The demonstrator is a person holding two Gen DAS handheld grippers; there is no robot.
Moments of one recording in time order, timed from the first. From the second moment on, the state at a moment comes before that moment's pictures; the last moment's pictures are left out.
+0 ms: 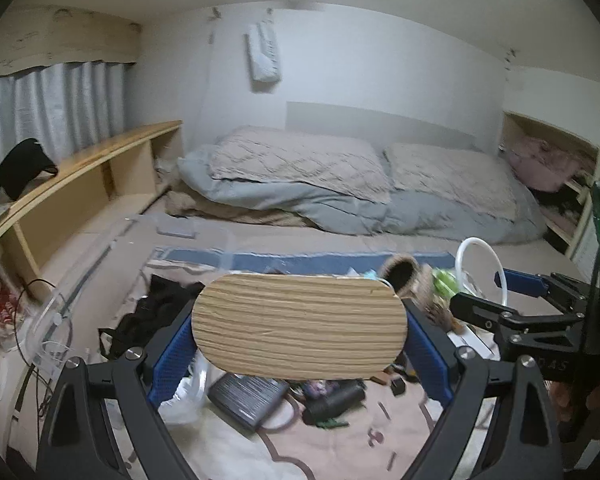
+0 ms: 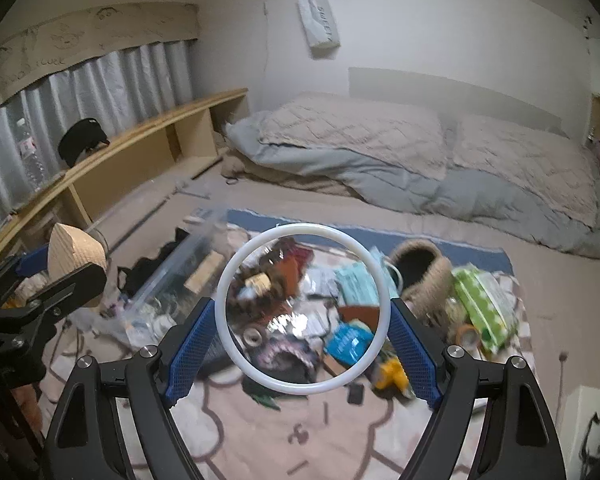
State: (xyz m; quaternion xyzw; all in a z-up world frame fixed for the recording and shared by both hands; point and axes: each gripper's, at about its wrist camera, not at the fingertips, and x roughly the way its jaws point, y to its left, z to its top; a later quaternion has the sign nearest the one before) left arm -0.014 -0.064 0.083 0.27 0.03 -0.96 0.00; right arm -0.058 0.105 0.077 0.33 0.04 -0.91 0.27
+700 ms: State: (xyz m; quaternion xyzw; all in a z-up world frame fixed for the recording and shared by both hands) left arm -0.096 -0.139 0.028 0.31 0.06 -0.95 0.08; right arm -0.144 0.005 0.031 0.36 0.03 -0.89 0.29
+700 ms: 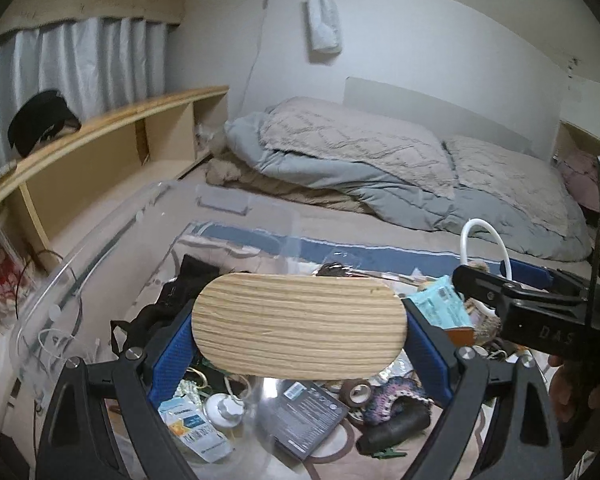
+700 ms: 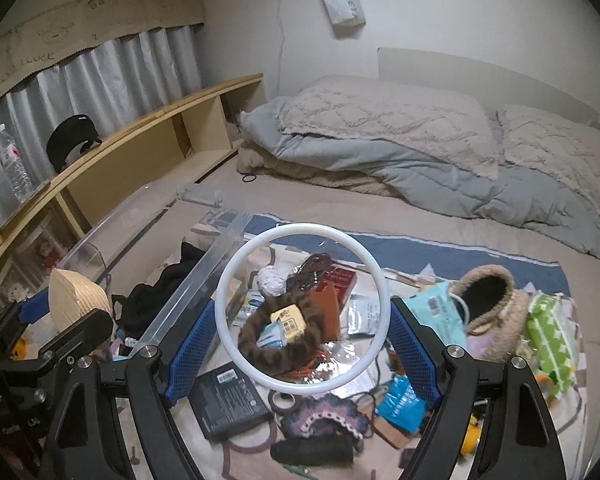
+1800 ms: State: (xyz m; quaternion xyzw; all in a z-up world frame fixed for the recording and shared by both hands) left arm -0.105 -0.242 -0.022 0.40 0.08 -0.90 0.18; right arm -0.136 -0.072 0.020 0.37 0.03 -0.85 0.37
